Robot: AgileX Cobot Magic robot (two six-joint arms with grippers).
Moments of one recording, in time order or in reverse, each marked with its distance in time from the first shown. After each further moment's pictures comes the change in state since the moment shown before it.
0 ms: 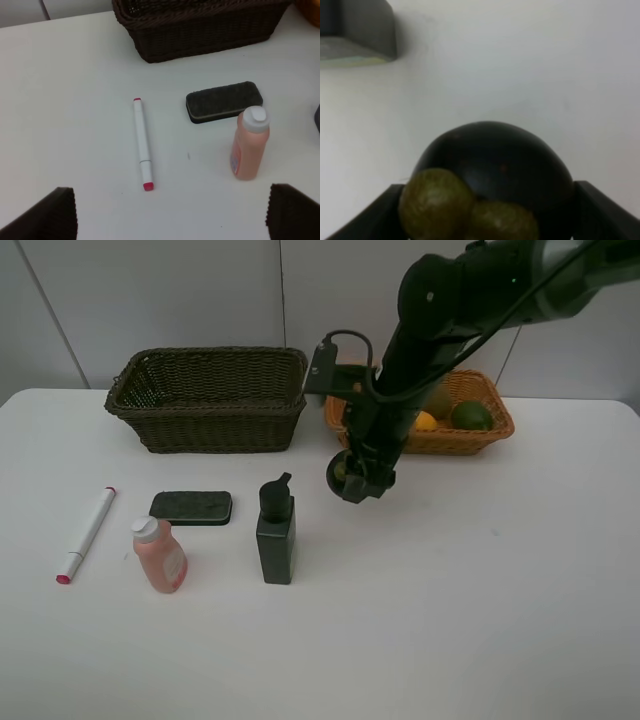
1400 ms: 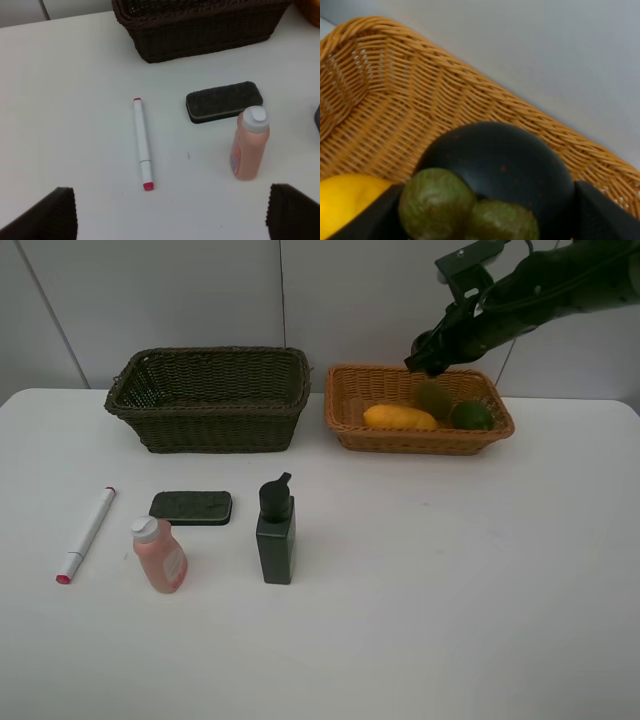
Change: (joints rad) left arm 0.000 0.000 0.000 0.000 0.000 0.000; right arm -0.330 0.011 0.000 -0.294 -0.625 0.747
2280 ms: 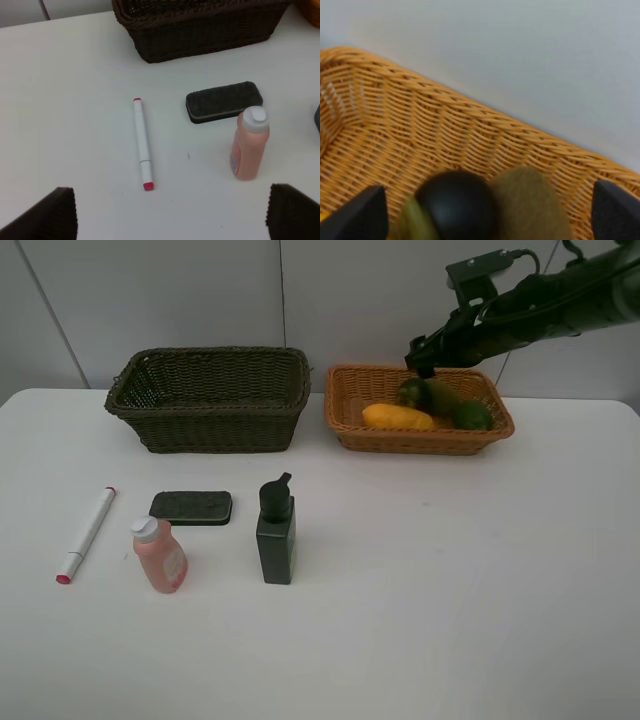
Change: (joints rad) left arm 0.000 0.000 0.000 0.000 0.000 0.000; right arm -0.029 0.064 0.000 0.095 -0.121 0.010
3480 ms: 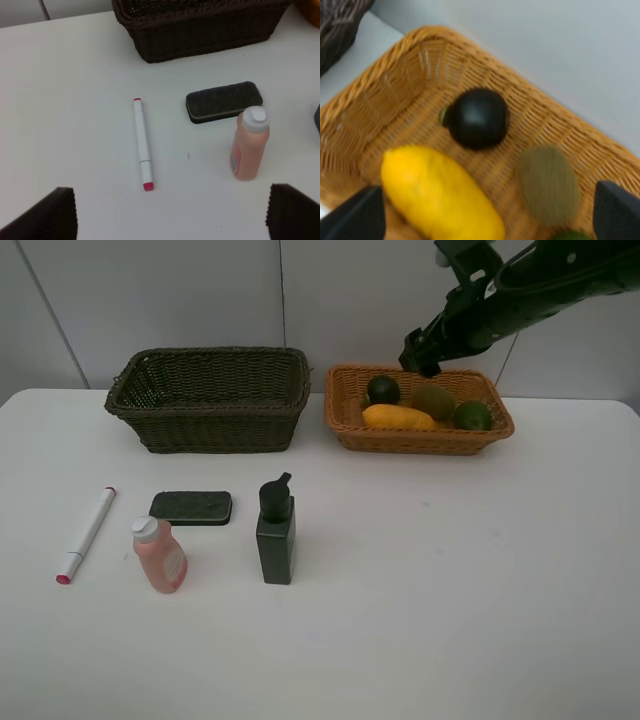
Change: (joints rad) left arm 0.000 0.000 0.000 0.000 0.000 0.000; right arm 0.094 -0.245 0.129 -0.005 0.197 -0.137
